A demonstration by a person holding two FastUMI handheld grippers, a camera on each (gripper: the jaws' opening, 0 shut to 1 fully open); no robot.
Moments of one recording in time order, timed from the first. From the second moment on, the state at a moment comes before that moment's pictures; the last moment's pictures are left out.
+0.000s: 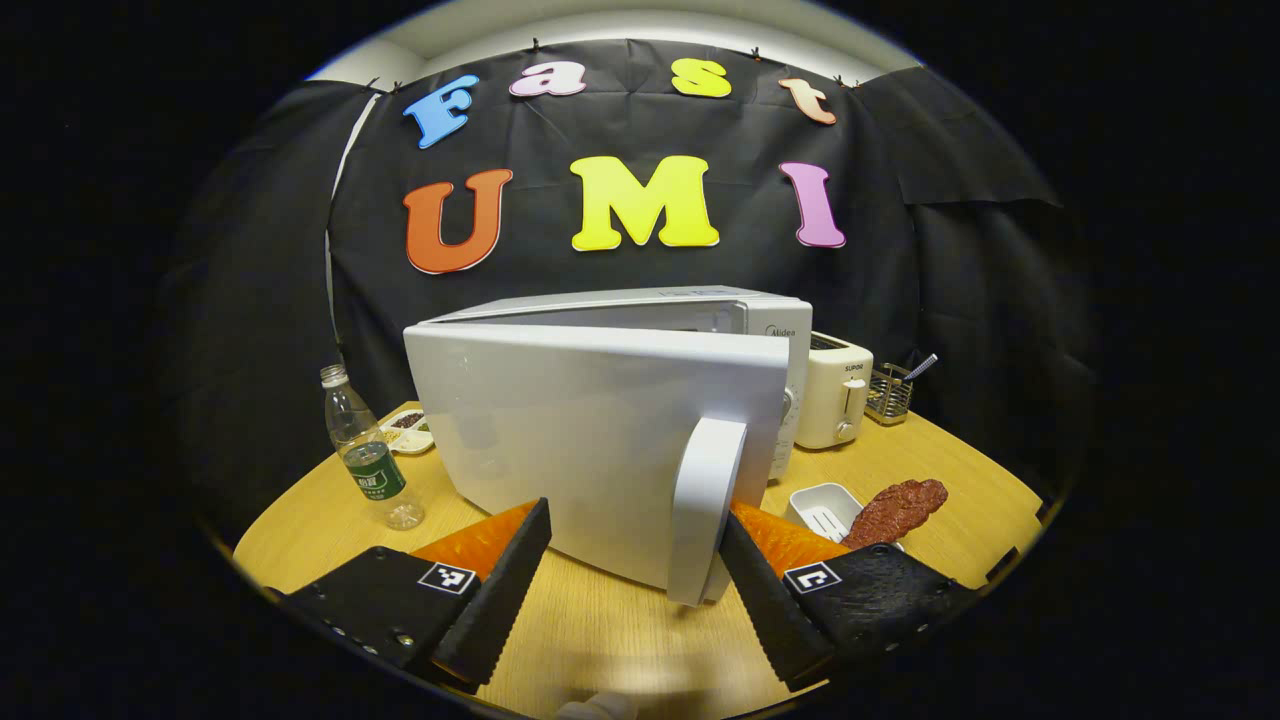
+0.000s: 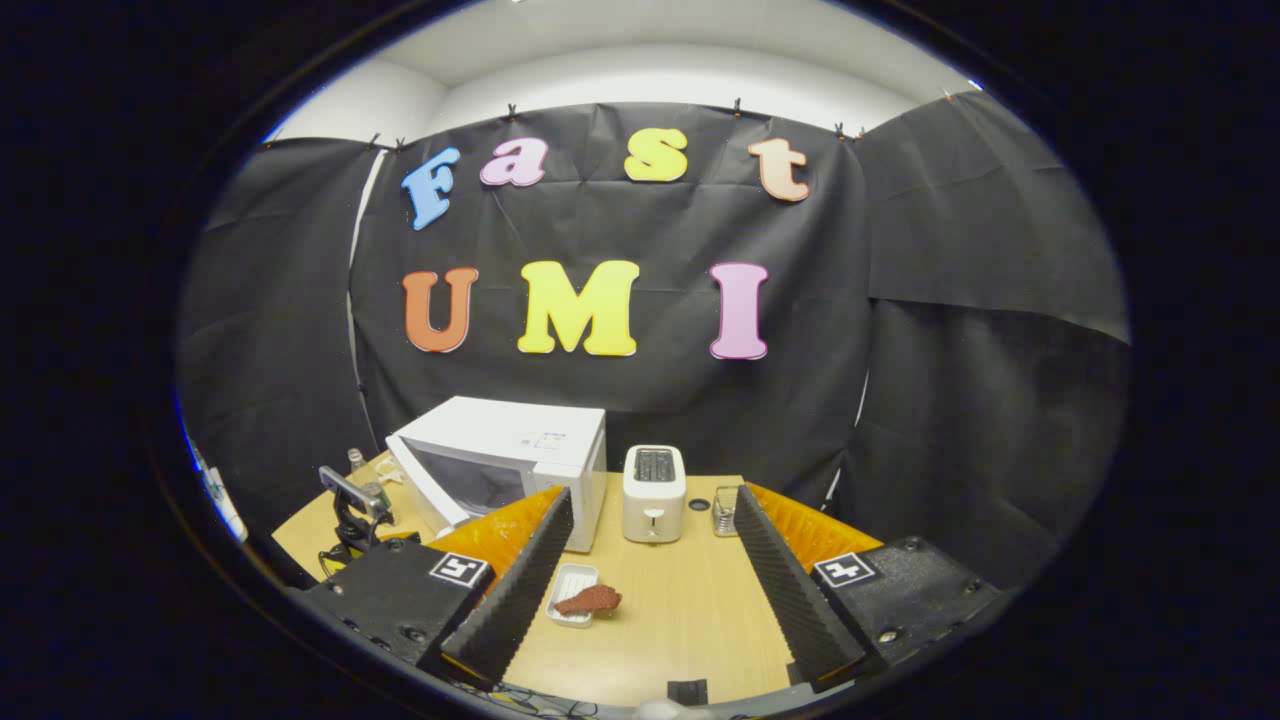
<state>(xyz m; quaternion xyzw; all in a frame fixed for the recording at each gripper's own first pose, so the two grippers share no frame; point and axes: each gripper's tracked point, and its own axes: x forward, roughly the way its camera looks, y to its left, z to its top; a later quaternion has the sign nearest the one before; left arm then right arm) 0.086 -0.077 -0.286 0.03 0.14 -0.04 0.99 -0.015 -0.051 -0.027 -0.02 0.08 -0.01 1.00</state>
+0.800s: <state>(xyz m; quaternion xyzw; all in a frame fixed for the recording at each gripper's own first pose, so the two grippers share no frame) -0.004 0.036 -0.267 0.06 0.14 -0.01 0.99 0.002 0.049 -0.053 -0.01 0.10 0.07 0.99</state>
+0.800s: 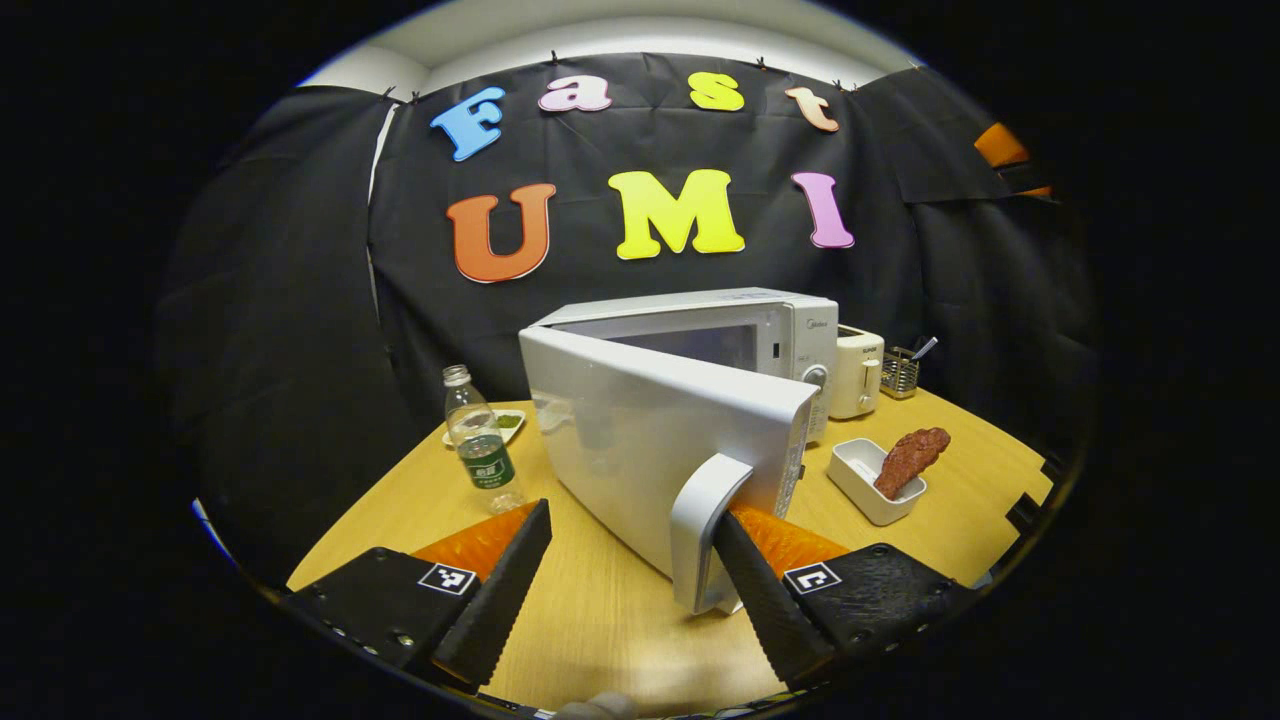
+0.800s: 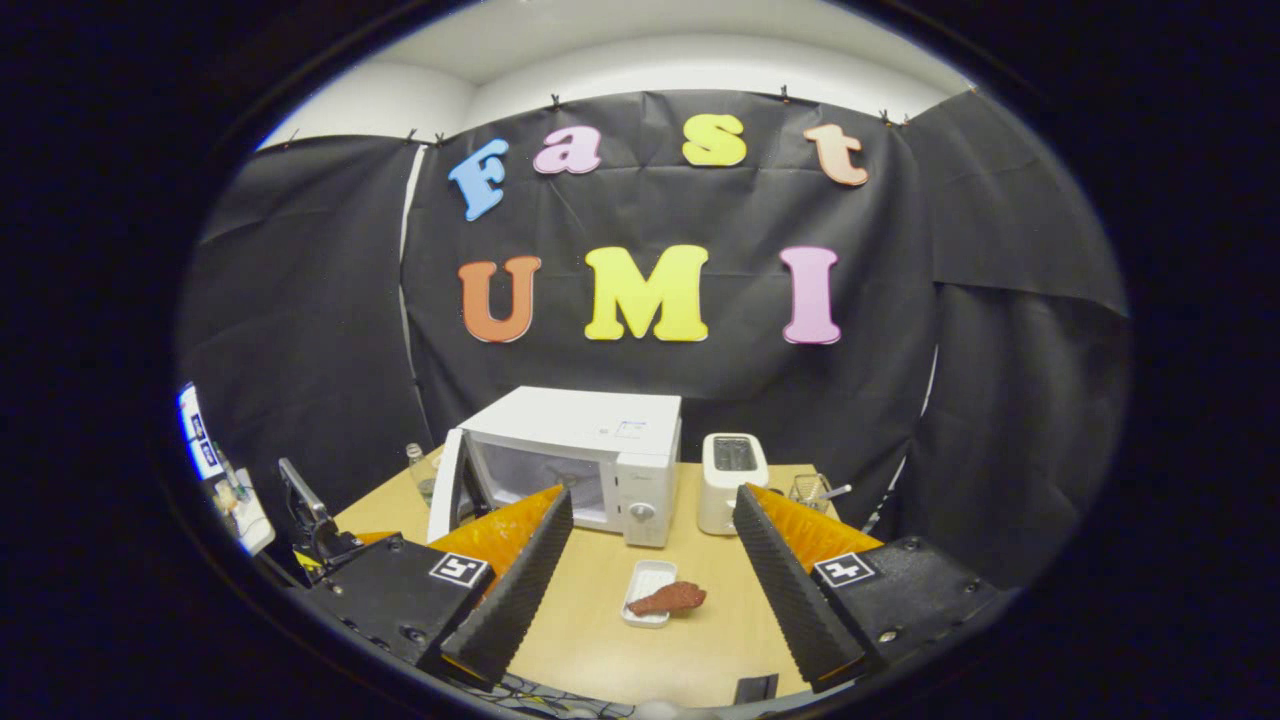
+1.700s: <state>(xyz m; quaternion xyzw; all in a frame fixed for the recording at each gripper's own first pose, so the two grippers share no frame) -0.069 0.199 -0.268 0.06 0.16 0.10 0.98 0.010 0.093 -0.095 0.01 0.12 0.10 0.99</state>
